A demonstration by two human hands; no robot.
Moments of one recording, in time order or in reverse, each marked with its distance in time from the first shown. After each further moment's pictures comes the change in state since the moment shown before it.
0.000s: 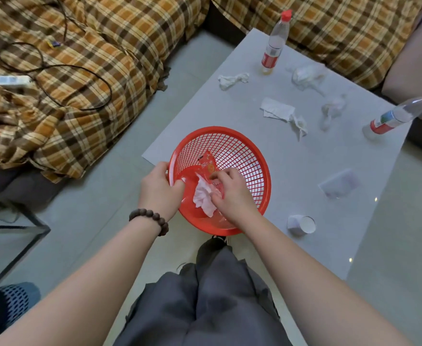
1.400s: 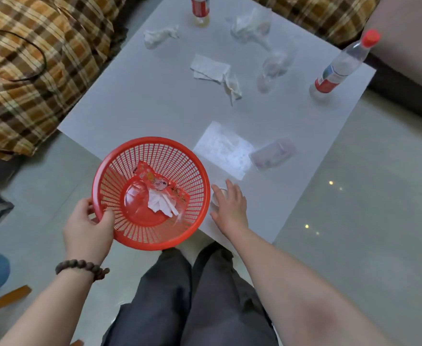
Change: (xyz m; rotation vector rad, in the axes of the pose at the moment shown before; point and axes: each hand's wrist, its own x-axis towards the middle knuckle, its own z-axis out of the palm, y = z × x) left_hand -0.138 0.018 0.164 0.082 0.253 -0.232; right_hand -0.083 0.307 -0.045 -0.287 -0.185 0.239
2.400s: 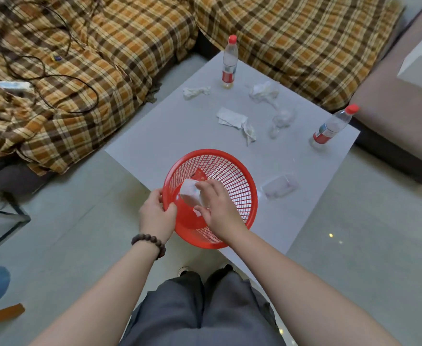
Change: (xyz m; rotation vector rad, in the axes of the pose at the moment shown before) left_hand -0.031 0.048 -0.016 -0.260 -0.150 0.111; right_hand -0.076 -0.124 -0.111 0.302 0.180 -0.508
